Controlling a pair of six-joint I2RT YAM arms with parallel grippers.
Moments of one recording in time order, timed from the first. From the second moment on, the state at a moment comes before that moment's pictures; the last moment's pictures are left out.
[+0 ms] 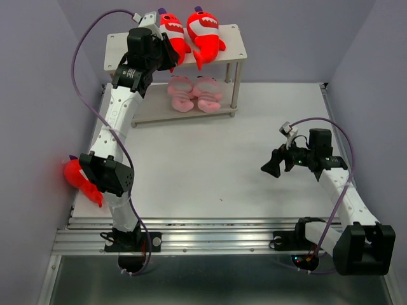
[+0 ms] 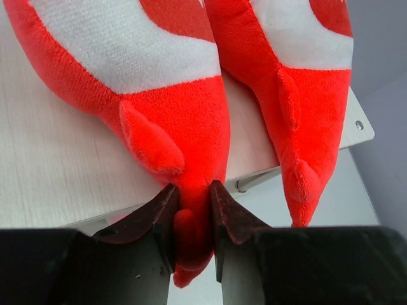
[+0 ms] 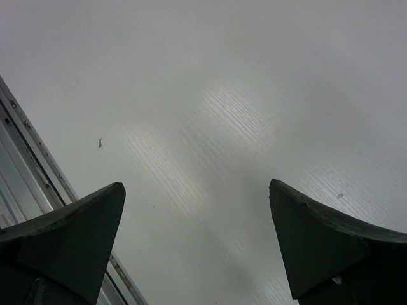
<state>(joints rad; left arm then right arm) -0.27 1.85 2.17 -0.55 0.09 -0.38 -0.02 1.05 0.74 -0.48 -0.85 -0.34</state>
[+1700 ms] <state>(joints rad) -0.25 0.83 1.09 -0.55 -0.47 -0.58 -0.05 1.05 0.74 -0.48 -0.84 -0.34</state>
